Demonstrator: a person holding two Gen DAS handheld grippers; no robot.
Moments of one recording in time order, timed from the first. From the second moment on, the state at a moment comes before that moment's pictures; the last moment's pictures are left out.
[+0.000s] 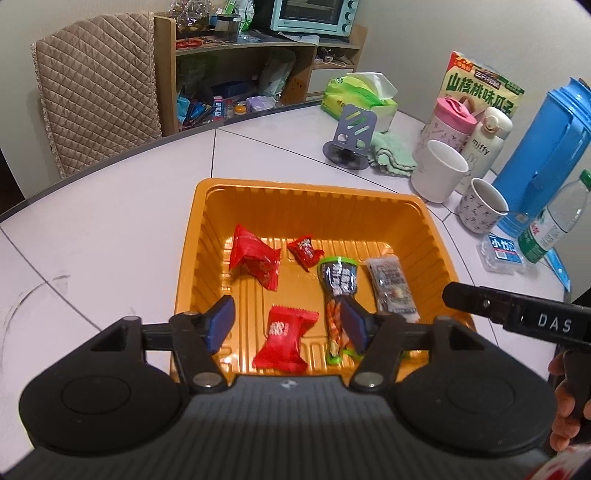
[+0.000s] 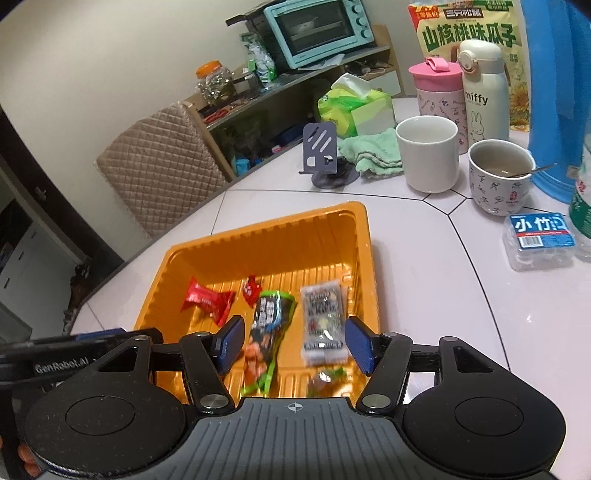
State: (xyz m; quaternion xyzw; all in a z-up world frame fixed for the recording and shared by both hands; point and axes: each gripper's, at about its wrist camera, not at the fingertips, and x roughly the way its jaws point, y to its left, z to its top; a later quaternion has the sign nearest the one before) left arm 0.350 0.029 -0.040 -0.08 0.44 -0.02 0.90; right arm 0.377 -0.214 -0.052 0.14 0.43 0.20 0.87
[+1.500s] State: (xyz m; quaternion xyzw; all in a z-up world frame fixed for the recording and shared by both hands) left arm 0.161 0.010 -0.022 -0.11 0.46 0.00 0.88; right arm 0.210 -0.222 -0.031 0.08 0.44 0.27 0.85
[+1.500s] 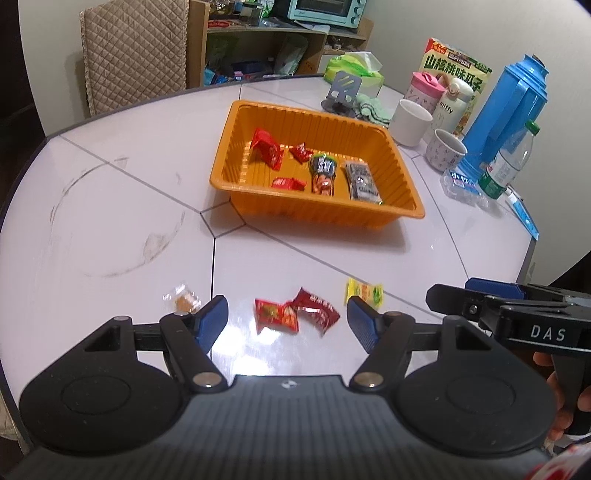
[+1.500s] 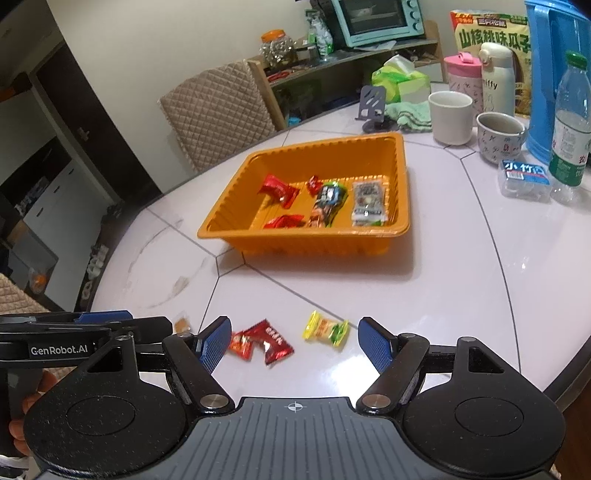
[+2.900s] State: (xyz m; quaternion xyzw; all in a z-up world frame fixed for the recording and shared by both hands) left arm 0.145 0.066 -0.082 -0.12 0.50 0.07 0.86; right arm 0.225 -0.140 -0.117 -0.07 0.43 0.37 0.82
